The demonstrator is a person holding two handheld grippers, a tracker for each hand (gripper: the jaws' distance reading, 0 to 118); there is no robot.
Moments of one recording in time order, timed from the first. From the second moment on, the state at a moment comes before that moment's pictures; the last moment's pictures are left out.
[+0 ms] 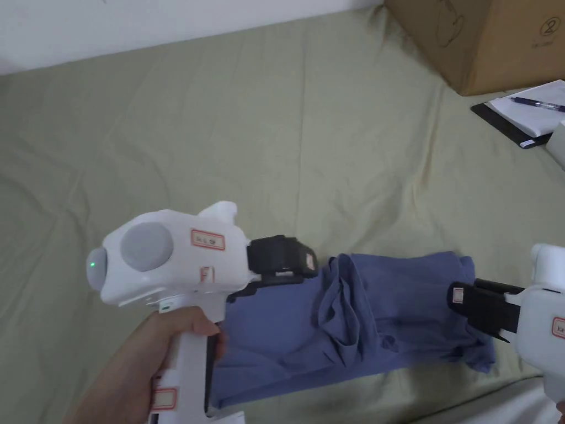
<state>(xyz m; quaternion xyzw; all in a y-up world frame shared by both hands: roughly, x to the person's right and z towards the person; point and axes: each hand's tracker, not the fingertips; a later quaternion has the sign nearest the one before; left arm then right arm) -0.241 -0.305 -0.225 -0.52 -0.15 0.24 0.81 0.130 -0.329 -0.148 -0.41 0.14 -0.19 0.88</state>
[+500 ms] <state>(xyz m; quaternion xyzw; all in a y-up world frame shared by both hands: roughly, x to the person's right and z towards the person) -0.197 -0.370 -0.228 -0.57 -0.18 0.28 0.75 0.119 -0.324 -0.149 -0.38 0.16 -0.15 0.90</state>
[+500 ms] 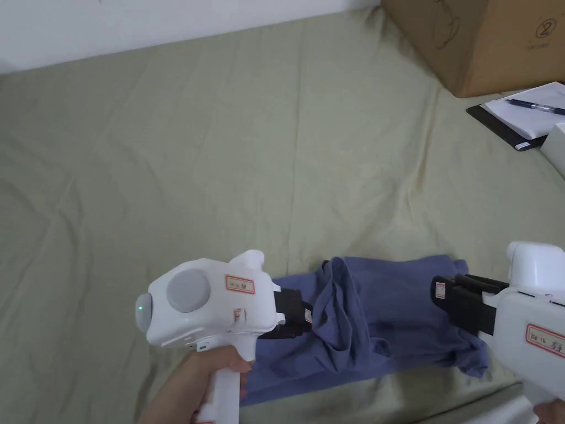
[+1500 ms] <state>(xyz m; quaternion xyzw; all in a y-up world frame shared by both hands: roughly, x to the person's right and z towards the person) -0.396 -0.383 -0.166 -0.43 -0.25 0.47 0.73 0.073 -0.317 -0.160 -0.40 0.19 -0.10 0.89</state>
